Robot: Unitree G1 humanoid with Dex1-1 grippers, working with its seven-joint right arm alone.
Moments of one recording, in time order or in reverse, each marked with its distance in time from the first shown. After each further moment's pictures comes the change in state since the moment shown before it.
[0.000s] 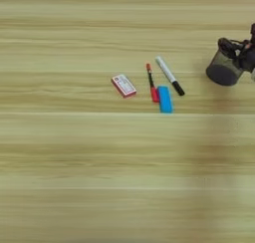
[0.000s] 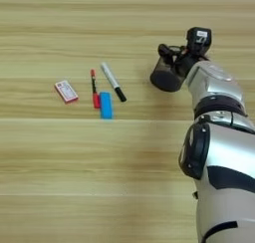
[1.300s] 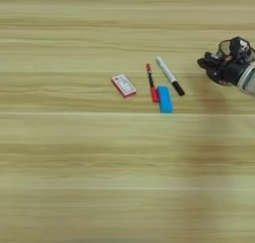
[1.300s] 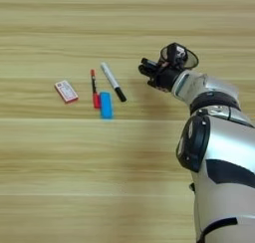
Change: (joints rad) arm -0.047 0.011 -0.038 0.089 0.071 0.293 0.158
